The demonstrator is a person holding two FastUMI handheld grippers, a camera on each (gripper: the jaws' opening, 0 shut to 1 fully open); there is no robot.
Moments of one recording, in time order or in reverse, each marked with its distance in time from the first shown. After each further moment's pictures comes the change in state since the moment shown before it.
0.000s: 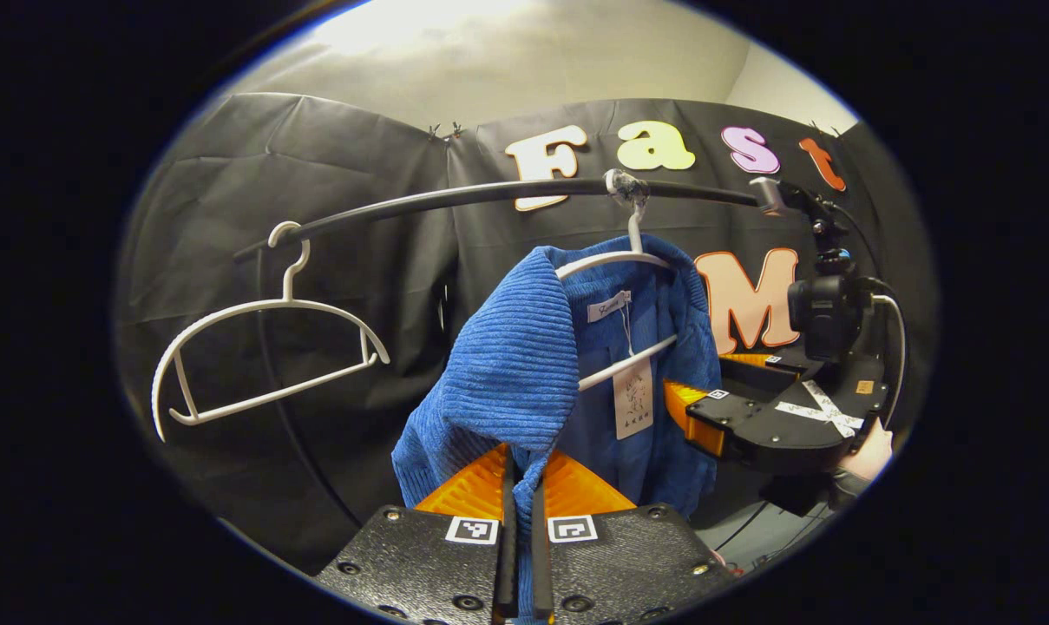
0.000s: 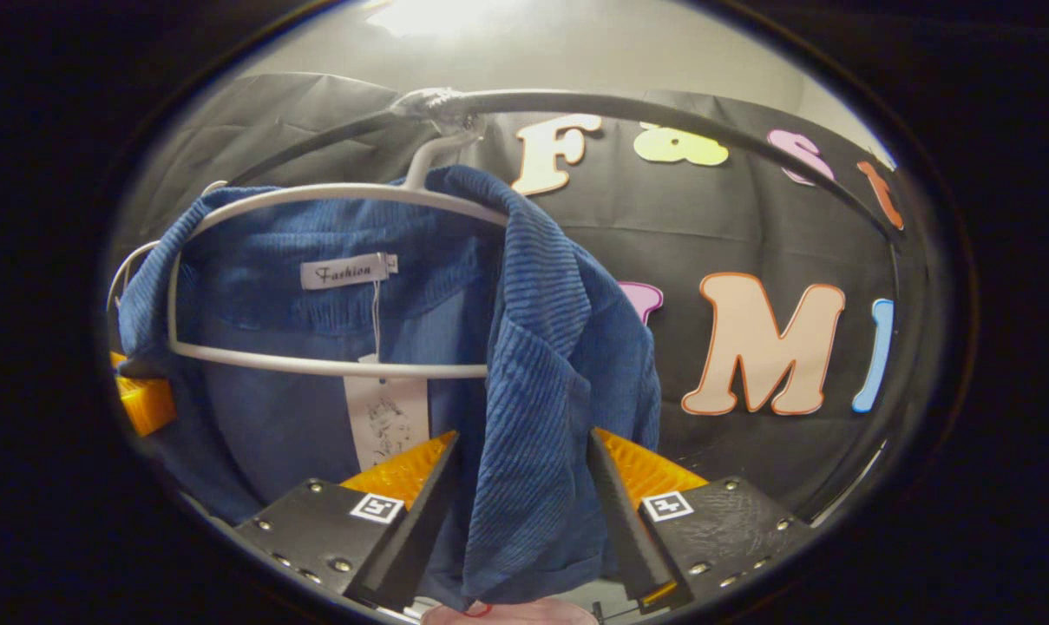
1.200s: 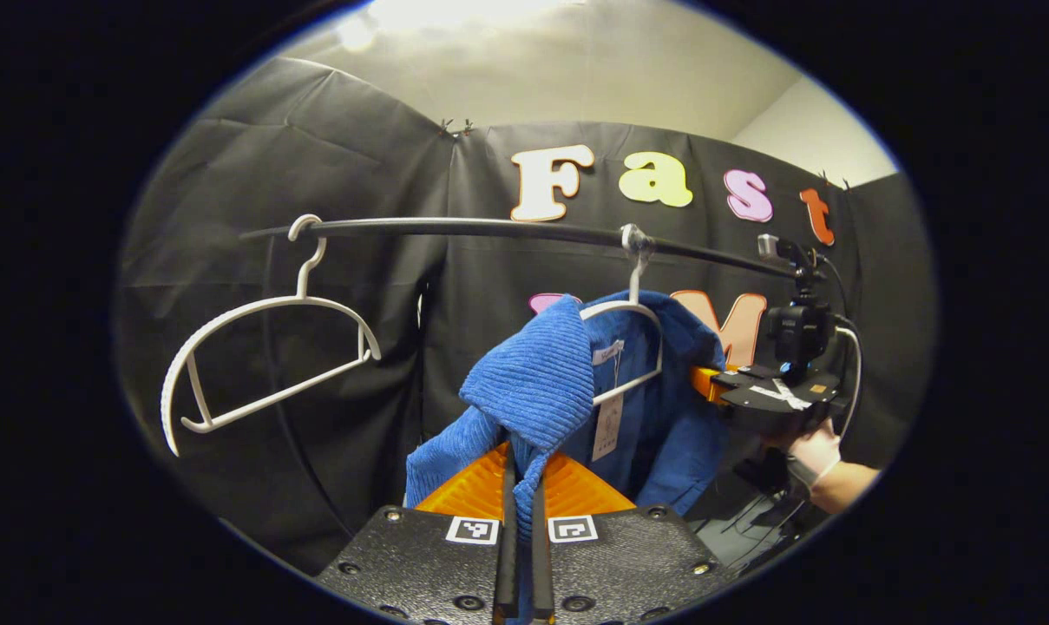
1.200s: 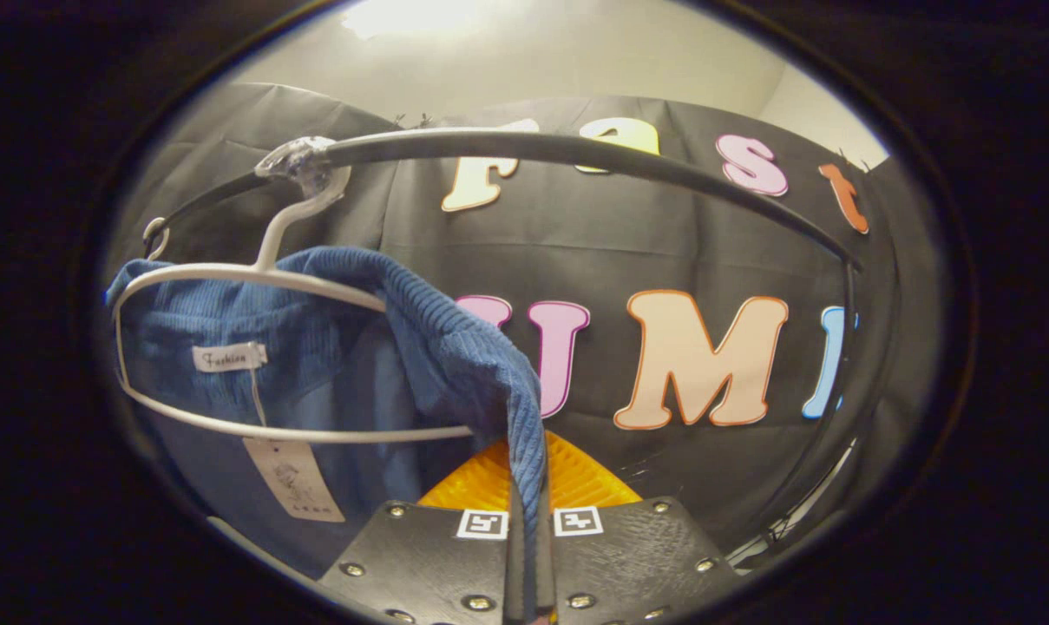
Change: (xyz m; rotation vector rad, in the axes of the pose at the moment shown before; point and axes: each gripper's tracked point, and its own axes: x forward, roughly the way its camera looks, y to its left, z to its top) left arm -0.038 0.017 0.039 -0.193 -0.008 -0.140; right arm -0.007 -0.079 0.061 0.012 -0.059 -0.188
